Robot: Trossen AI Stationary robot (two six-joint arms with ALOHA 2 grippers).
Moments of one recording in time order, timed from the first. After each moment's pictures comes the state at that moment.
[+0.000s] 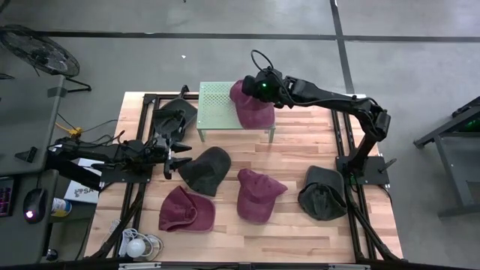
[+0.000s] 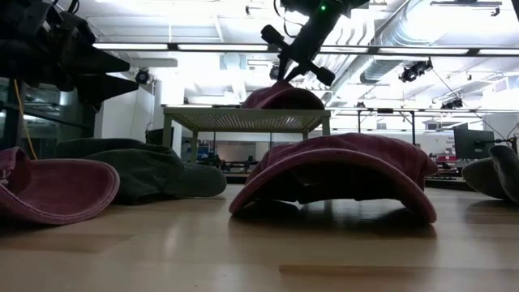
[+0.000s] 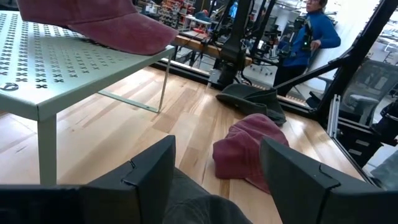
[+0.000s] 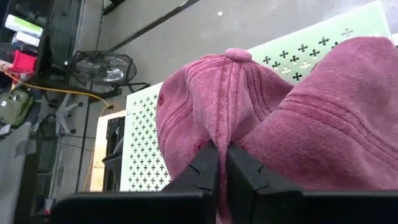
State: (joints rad) left arm -0.12 0.11 0.04 0.04 -0.26 -0.29; right arm -0.42 1.74 1.59 -0.56 0.30 1.25
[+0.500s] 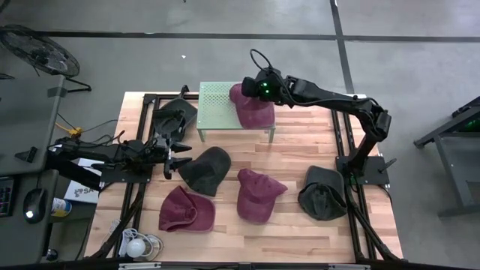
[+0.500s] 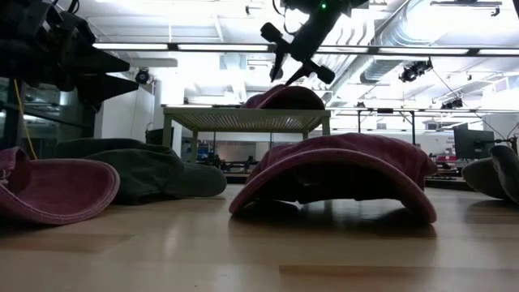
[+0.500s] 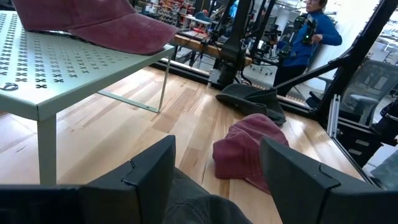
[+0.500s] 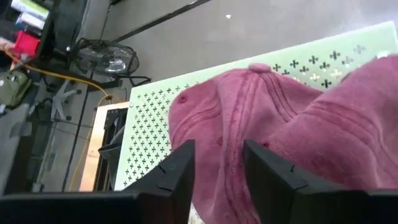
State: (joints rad) left arm -0.12 0.11 0.04 0.04 -0.26 -0.29; right arm -0.43 1.73 1.59 -0.54 0.29 1.12
